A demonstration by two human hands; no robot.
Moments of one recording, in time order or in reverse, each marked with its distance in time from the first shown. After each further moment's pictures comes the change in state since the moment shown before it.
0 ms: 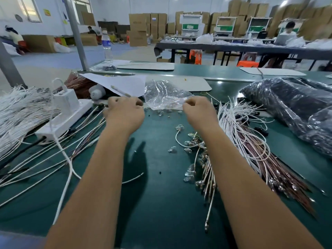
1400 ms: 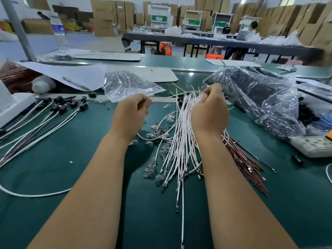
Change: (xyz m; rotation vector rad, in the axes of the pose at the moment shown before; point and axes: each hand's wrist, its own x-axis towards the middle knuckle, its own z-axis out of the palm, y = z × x) left_hand -0.019 0.071 0.085 -0.689 0.054 0.438; right_hand -0.010 0.079 -0.056 -0.191 0.715 -0.015
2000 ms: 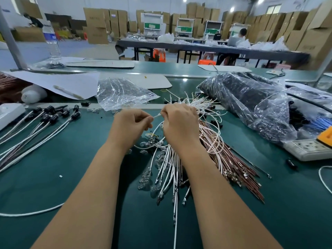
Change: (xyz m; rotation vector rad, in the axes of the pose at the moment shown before) left_hand -0.003 0.002 0.005 -0.074 -0.130 -0.076; right_hand -0.021 -0.017 0.013 -0.205 -0.380 -0.446
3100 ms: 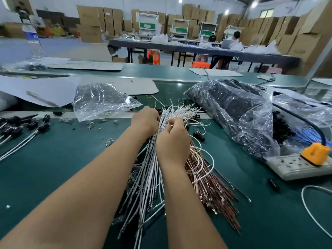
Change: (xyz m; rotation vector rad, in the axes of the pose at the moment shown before) left_hand 0.109 0.013 0.104 0.713 -0.318 -0.057; right_hand 0.007 0.030 0.007 0.468 0.072 0.638
